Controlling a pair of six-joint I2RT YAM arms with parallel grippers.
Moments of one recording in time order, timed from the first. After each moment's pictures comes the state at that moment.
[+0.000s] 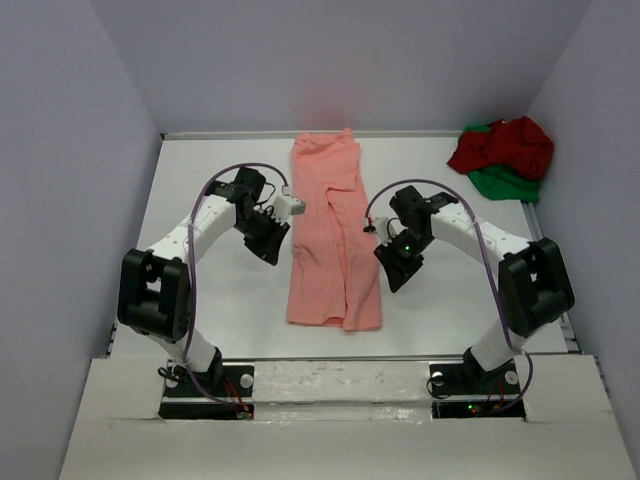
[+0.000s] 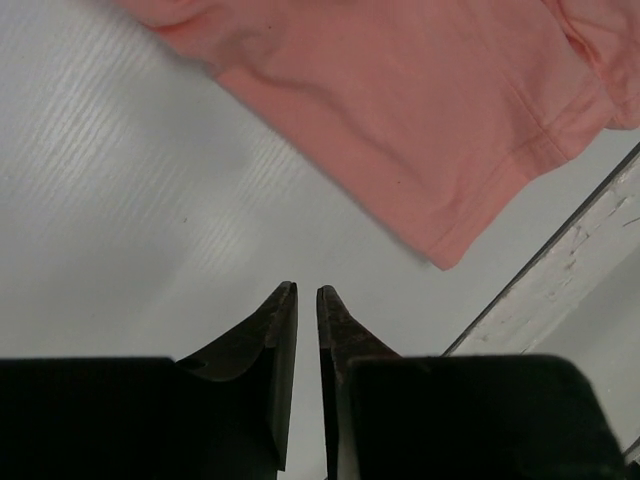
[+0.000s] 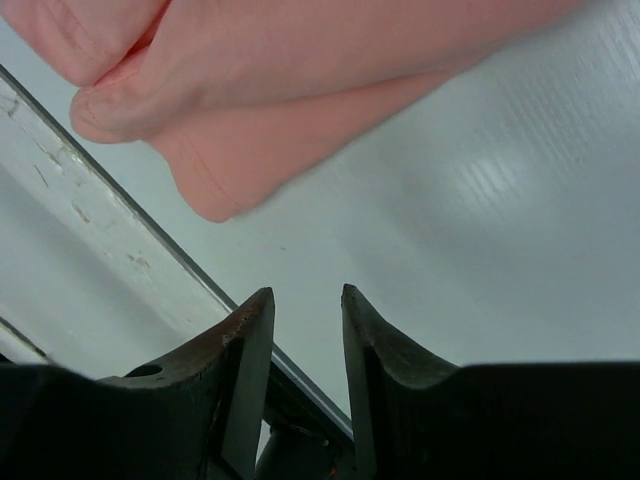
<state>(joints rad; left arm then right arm) -0.31 1.60 1.23 -0.99 0.45 0.45 0.47 1.62 1.17 -1.04 -0.44 -0.32</state>
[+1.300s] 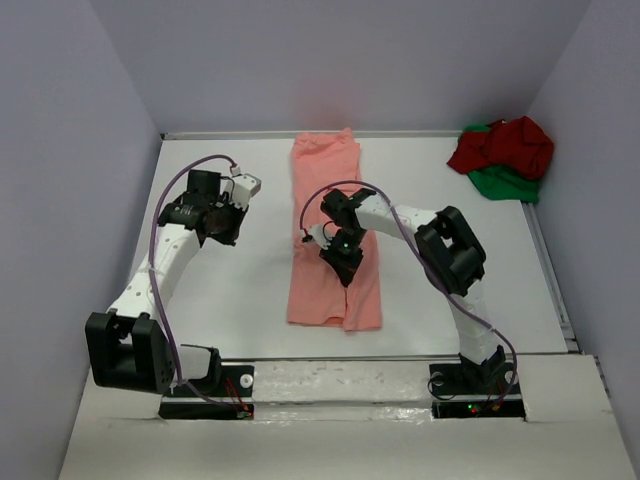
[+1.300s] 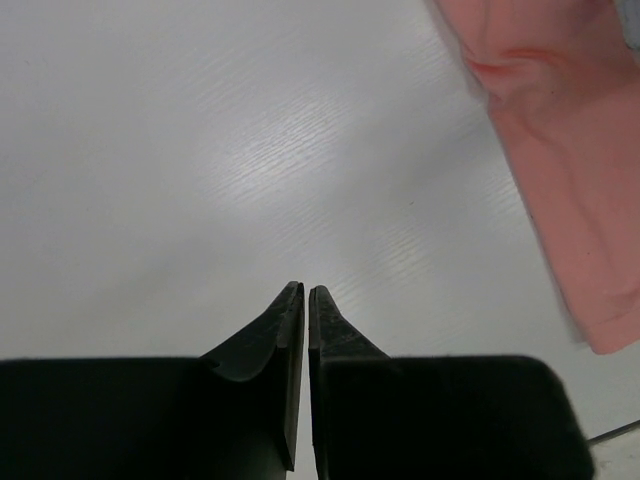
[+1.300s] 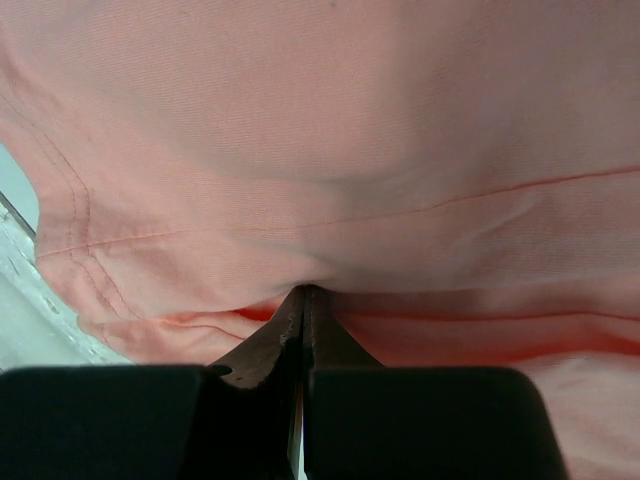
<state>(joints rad) -0.15 1.29 1.08 -0.73 0.18 0.35 0.70 2.17 1.65 -1.04 -0.46 -0.44</state>
